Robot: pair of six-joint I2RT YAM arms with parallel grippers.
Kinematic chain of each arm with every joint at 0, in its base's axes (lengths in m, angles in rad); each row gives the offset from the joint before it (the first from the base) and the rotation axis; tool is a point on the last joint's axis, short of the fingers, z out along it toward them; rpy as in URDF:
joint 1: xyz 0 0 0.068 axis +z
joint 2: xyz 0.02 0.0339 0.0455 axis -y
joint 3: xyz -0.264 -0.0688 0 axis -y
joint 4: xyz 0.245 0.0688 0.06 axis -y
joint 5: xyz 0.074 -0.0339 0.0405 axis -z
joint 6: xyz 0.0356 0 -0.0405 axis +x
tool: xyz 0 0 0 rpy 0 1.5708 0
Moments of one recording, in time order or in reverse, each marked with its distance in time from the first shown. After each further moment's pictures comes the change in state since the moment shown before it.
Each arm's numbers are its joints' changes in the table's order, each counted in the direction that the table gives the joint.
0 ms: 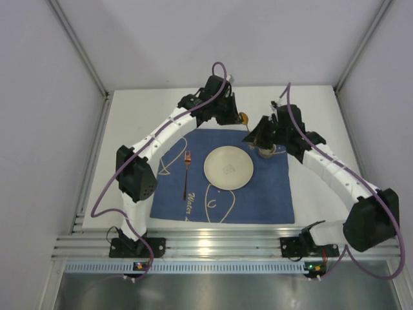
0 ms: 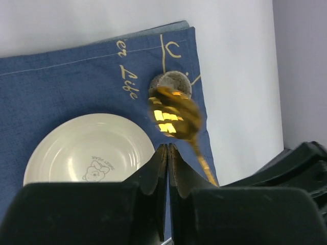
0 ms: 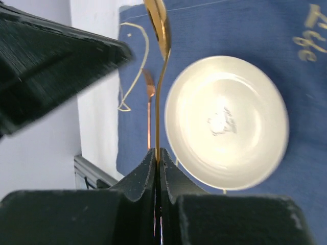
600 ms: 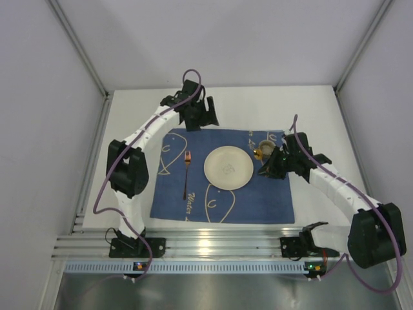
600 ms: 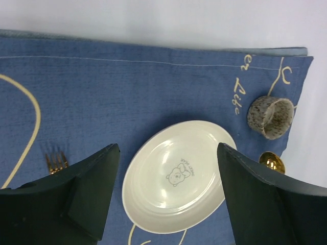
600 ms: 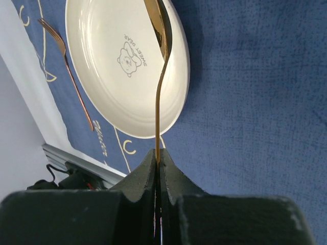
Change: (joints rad) left arm 0.183 0.014 -0.189 -0.026 -0.078 0.037; right arm -0.118 0.167 -0.357 -0.121 -0.042 -0.014
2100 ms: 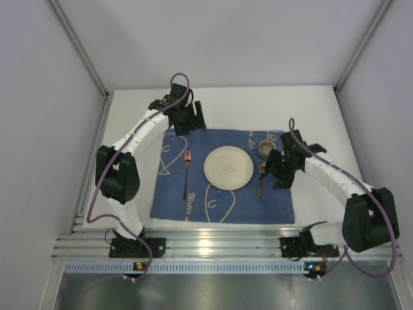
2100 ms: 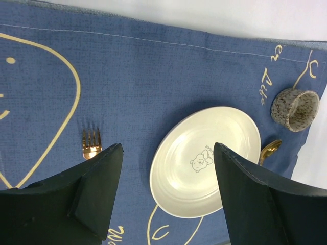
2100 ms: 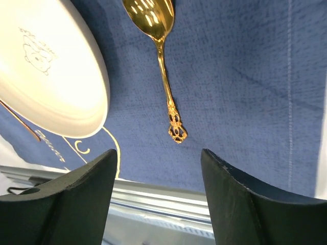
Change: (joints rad) left arm 0.072 0.117 -0.160 -0.002 -0.005 0.024; right arm 0.010 -0.127 0.082 -0.271 0.142 0.012
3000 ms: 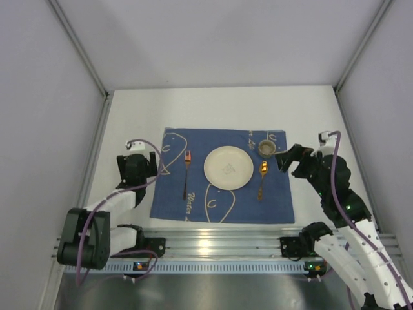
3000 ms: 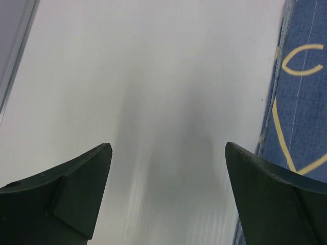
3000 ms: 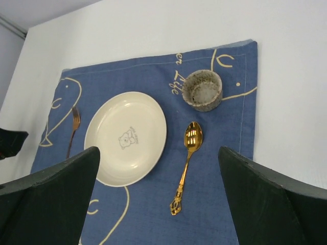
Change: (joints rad) left arm 0.259 0.723 -1.313 0.993 -0.477 0.530; right arm 0.045 0.792 -0.138 0.279 0.305 -0.300
